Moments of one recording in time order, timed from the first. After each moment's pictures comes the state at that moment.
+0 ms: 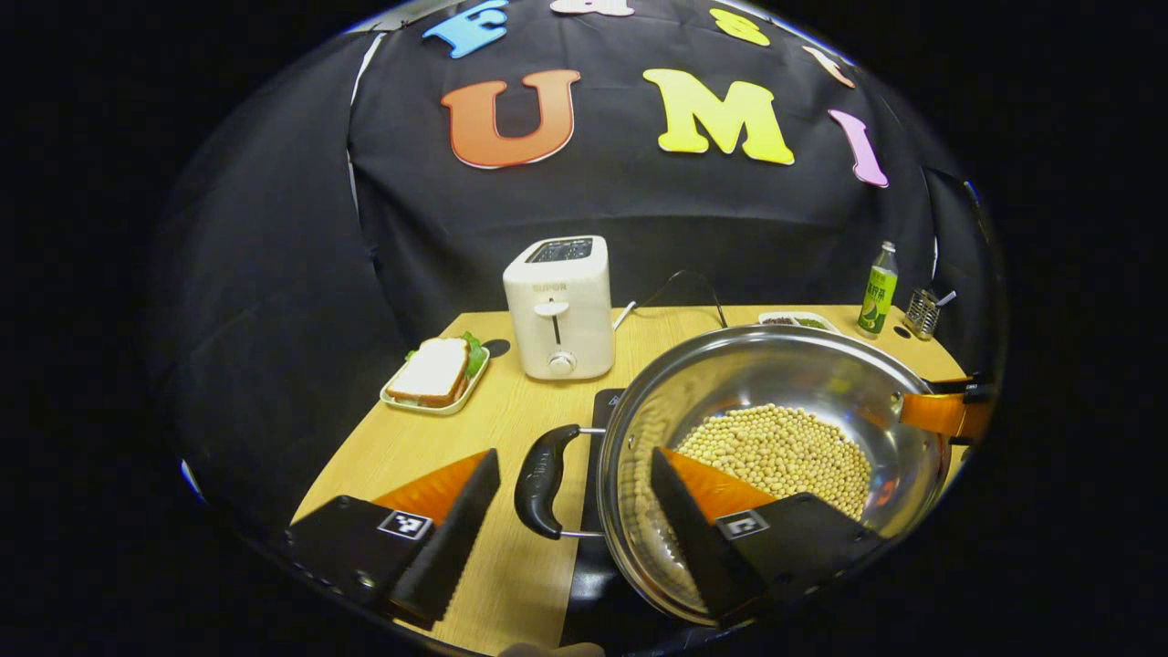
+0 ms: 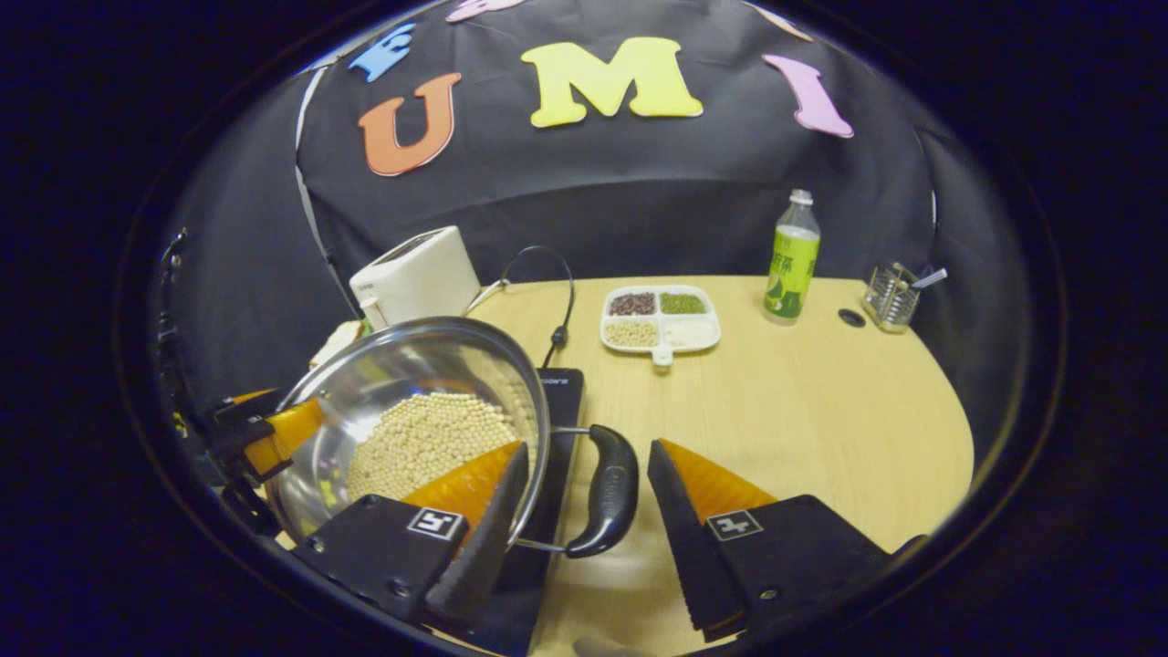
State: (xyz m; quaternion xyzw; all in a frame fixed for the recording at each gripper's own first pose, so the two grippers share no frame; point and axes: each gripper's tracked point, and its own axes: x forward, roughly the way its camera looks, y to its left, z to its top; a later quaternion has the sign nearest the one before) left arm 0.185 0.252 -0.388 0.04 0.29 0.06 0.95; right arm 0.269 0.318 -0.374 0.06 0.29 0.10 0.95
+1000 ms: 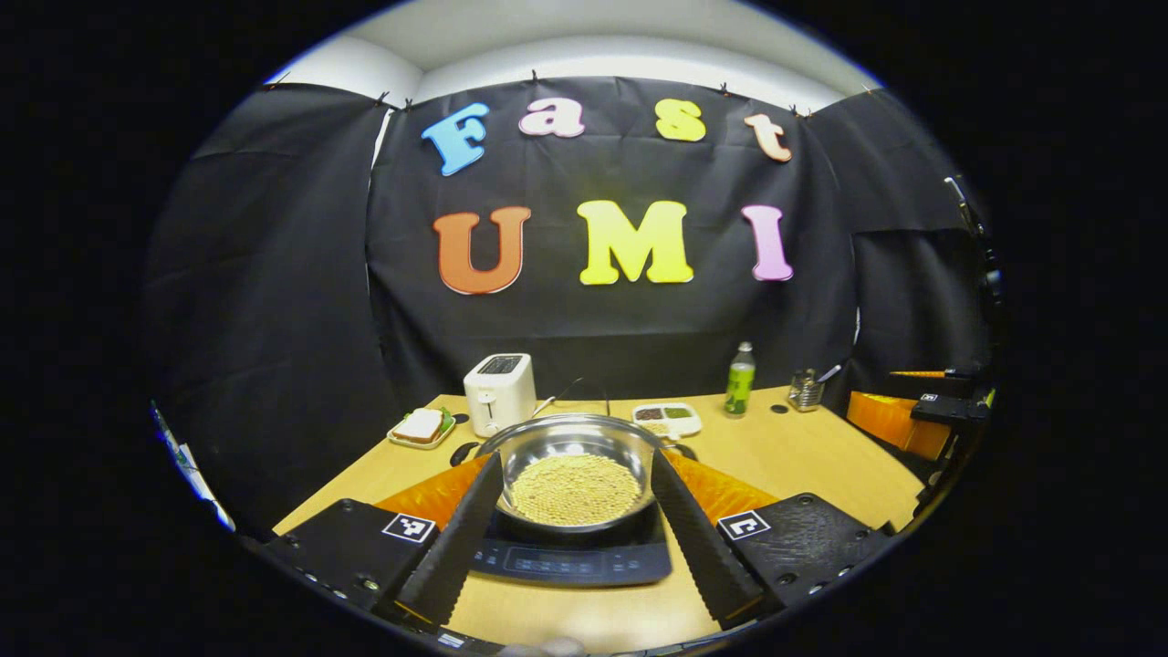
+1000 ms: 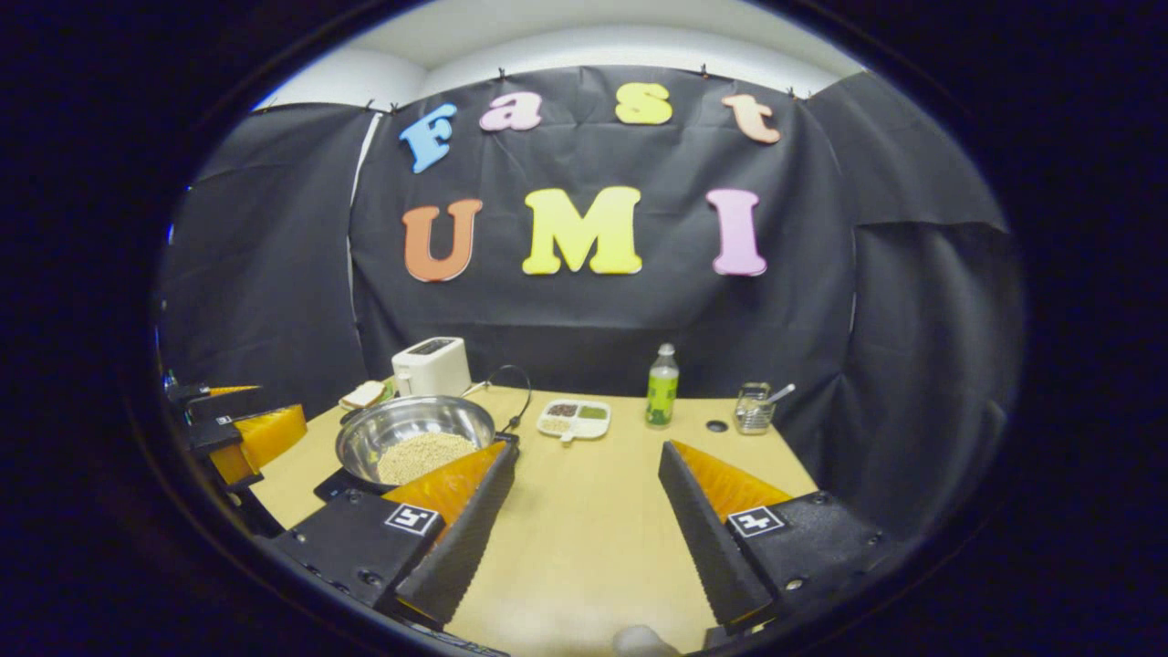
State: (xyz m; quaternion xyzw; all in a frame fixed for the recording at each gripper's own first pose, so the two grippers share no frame) left arm -0.002 0.042 -0.183 0.02 0.14 0.02 0.99; right arm 0.053 0.121 -0.186 0.02 0.10 0.07 0.99
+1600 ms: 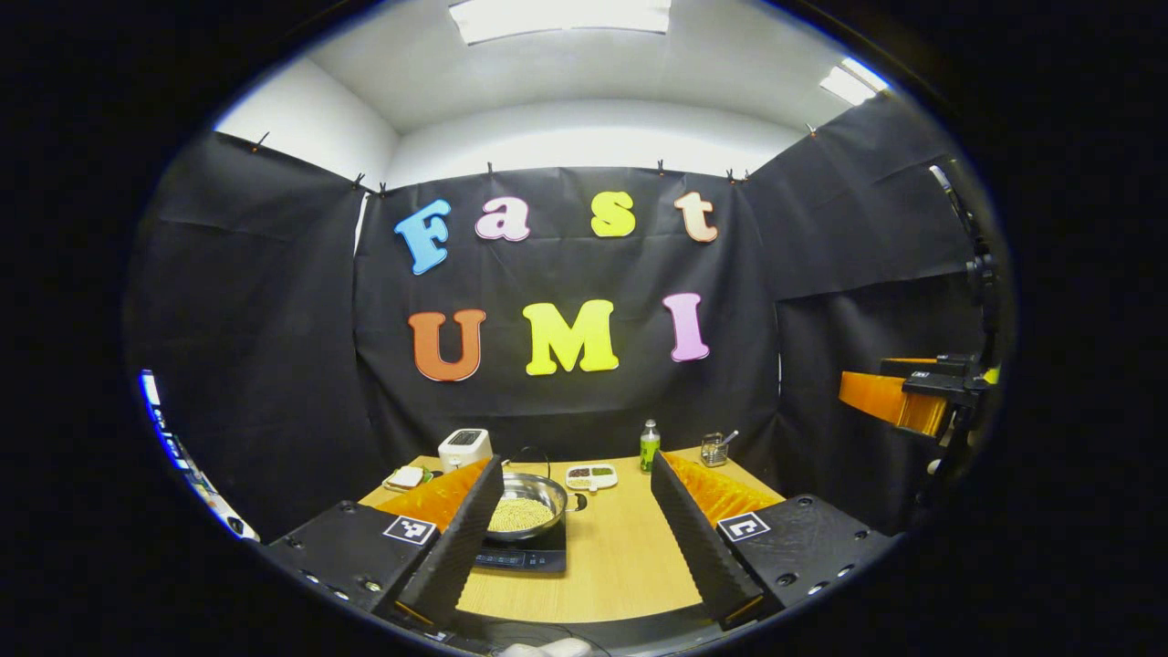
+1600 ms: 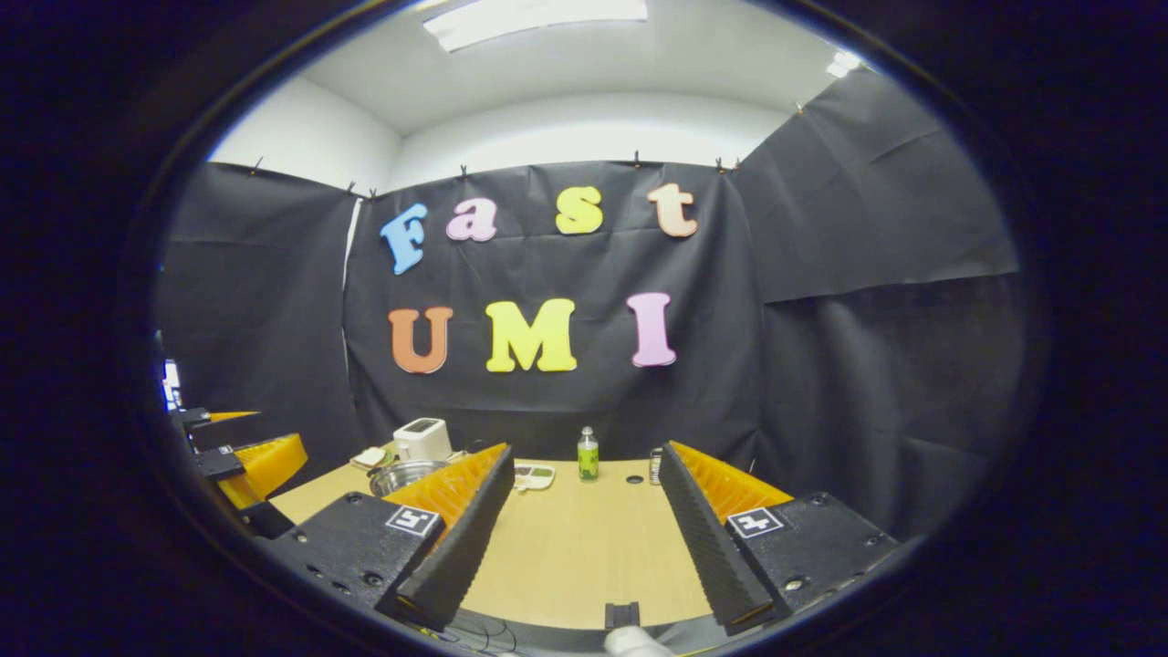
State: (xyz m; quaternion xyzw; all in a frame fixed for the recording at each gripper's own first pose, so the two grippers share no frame) left arm -0.151 -0.067 -0.026 0.02 0.04 -0.02 1.00; right arm -0.139 -0.016 -0.054 0.06 0.01 0.03 1.00
